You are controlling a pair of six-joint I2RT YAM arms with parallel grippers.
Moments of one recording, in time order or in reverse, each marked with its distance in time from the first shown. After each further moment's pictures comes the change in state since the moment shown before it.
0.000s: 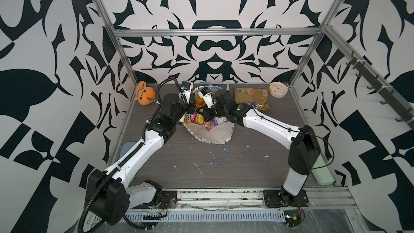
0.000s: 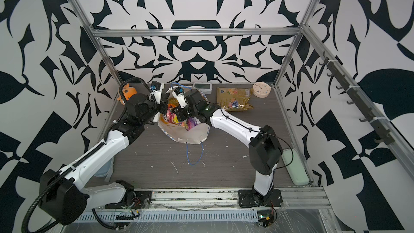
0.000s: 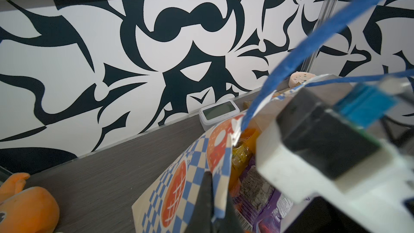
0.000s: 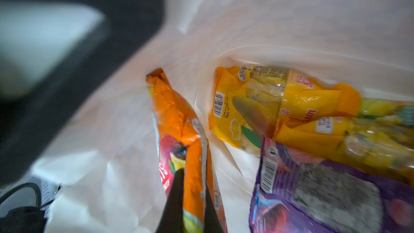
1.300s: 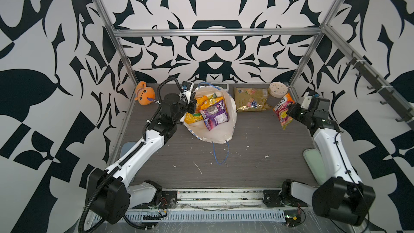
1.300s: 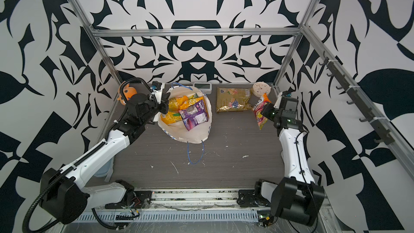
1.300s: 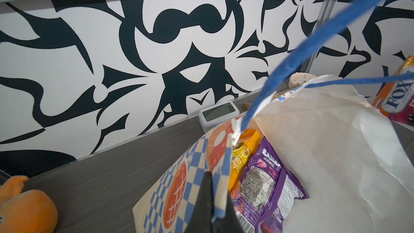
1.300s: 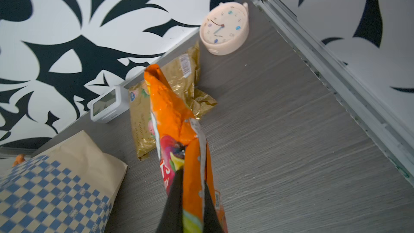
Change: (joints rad) left arm -0.004 0.009 0.000 0.016 -0.002 0.003; right arm -1.067 -0.547 -0.493 -0.164 -0.017 0.183
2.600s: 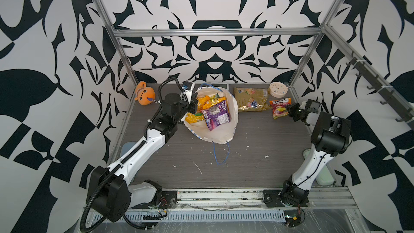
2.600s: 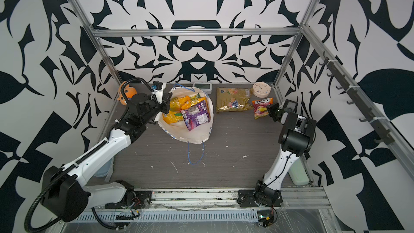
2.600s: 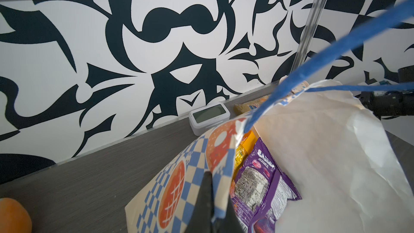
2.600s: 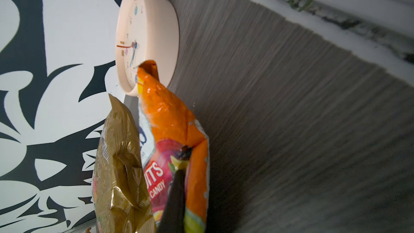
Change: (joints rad) left arm 0.000 0.018 0.000 0.024 0.048 -0.038; right arm -0.151 0.817 0.176 0.580 -0.238 0.381
